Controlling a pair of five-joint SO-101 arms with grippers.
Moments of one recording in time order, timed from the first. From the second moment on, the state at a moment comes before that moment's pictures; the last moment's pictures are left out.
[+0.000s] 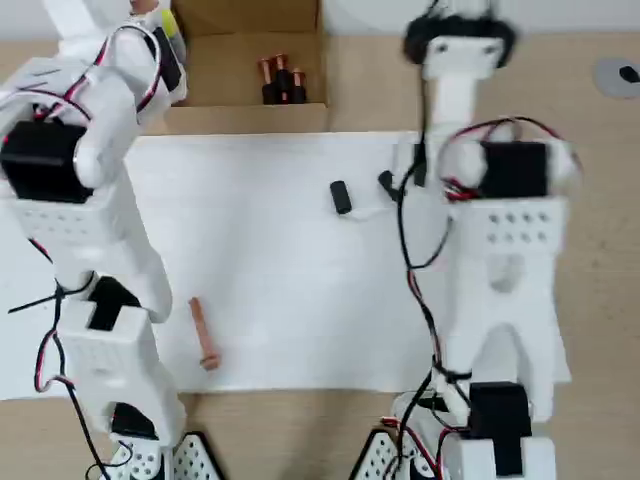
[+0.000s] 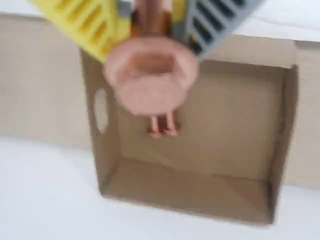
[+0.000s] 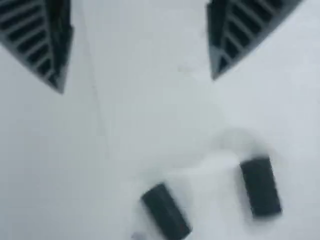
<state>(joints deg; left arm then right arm) 4.2 19.5 -89.1 100.3 4.7 -8.2 -13.9 -9.5 92.8 -11.6</state>
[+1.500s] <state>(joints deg) 6.7 -42.5 -14.4 100.3 1.6 -21.9 45.3 -40.9 101.0 -13.3</state>
